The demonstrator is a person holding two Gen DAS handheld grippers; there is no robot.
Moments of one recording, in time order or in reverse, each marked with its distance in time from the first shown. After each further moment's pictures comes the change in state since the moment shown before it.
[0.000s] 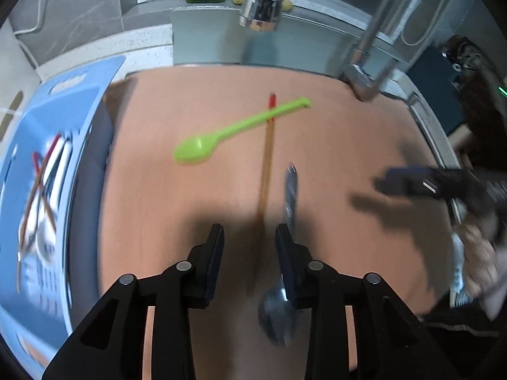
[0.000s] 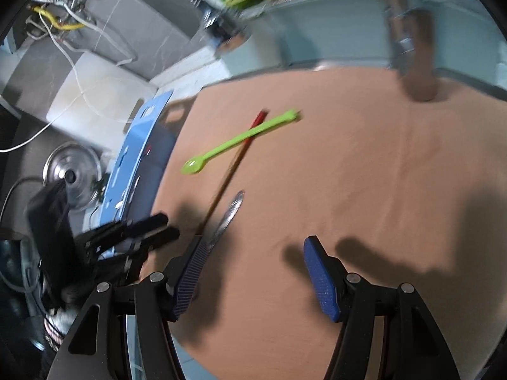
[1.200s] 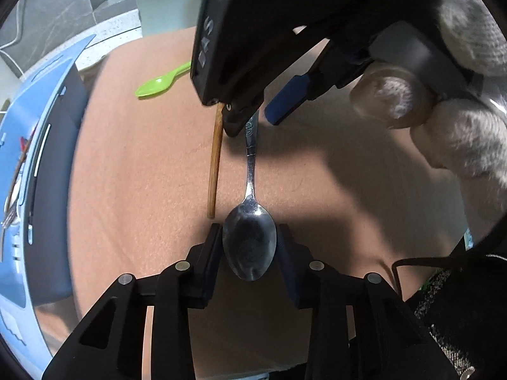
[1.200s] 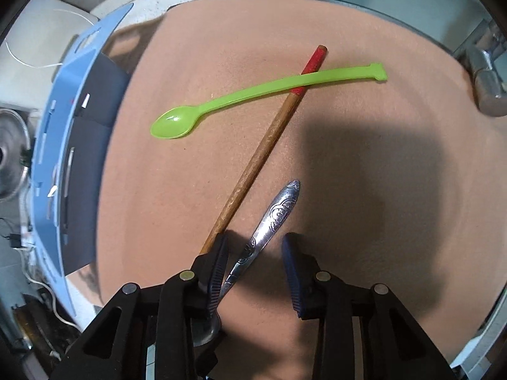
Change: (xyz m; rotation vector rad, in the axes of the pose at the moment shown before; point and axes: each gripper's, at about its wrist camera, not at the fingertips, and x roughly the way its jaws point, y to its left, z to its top) left arm 0.025 -0.042 -0.049 0.138 0.057 0.023; right arm 0.101 0.083 0.029 0.029 0.268 -0.404
